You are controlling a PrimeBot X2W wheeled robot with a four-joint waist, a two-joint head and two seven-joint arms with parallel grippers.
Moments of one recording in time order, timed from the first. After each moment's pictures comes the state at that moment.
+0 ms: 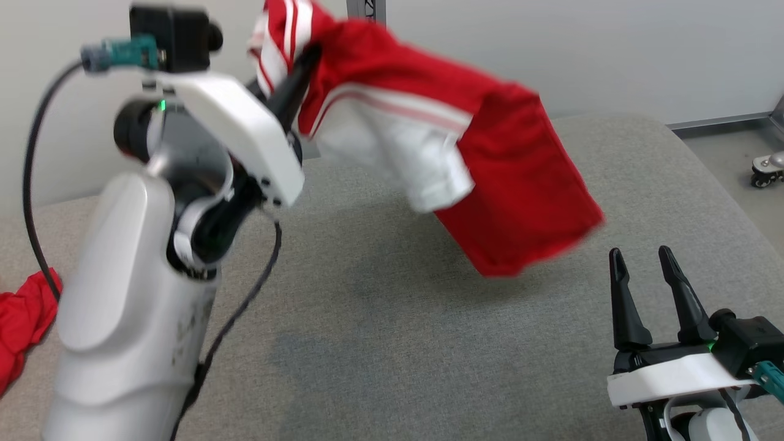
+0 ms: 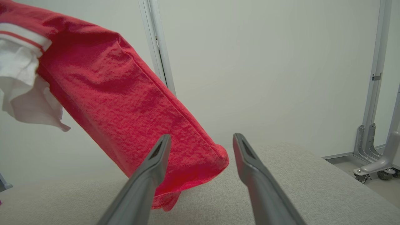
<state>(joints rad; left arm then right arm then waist) -0.77 0.13 -0.26 0.16 -0.63 -0.06 0.49 -0.10 -0.06 0.08 0.12 0.27 0.13 -0.26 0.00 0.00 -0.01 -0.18</state>
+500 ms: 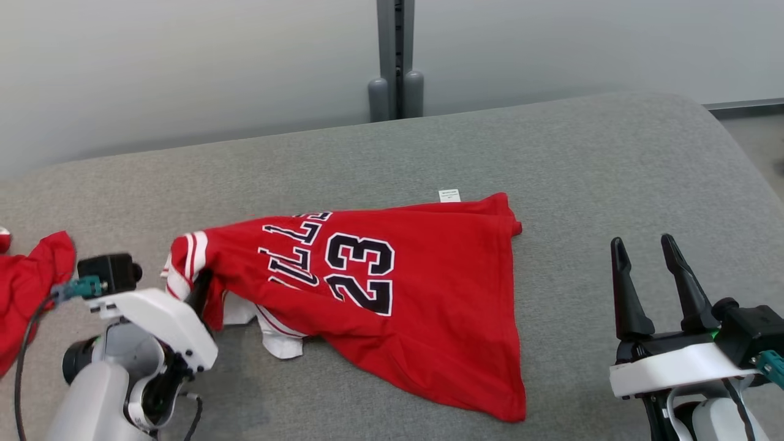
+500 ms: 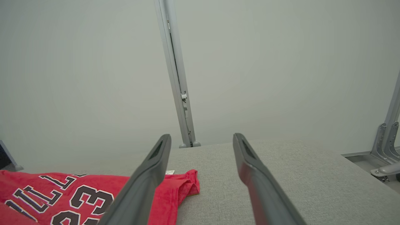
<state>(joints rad) -0.31 0.23 -0.14 0.41 -0.67 -0.04 0.29 -0.11 -0.07 0.08 0.10 0.26 0.13 -0.24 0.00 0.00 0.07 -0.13</state>
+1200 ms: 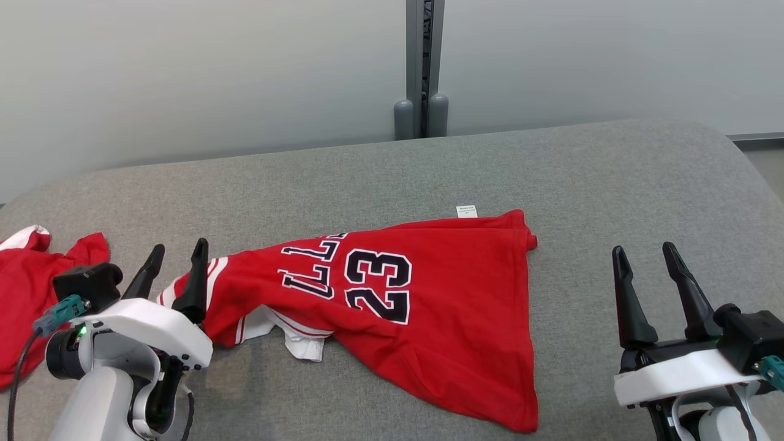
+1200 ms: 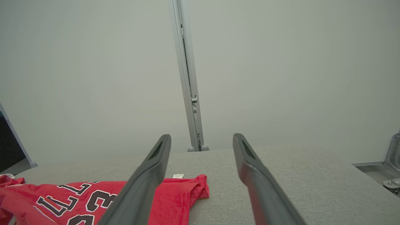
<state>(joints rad) -0.29 0.24 -0.15 0.40 -0.59 -0.04 -0.02 -0.09 -0.09 0.08 0.08 0.25 0.13 -0.21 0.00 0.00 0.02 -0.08</state>
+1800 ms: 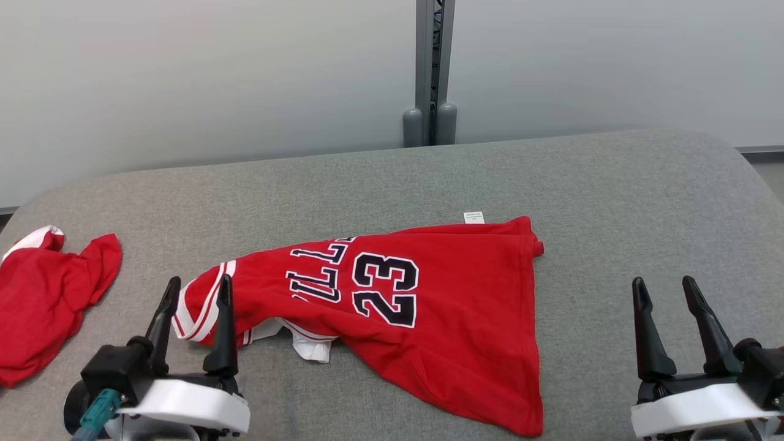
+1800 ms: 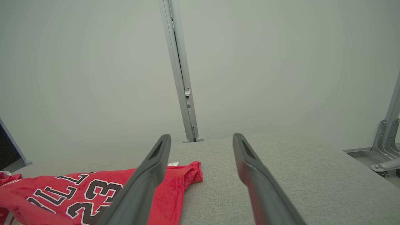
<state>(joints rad) -0.02 0.21 -0.20 0.03 -0.44 0.12 -0.18 0.02 -0.07 0.02 0.03 0.25 0.13 -0.20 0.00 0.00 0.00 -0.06</state>
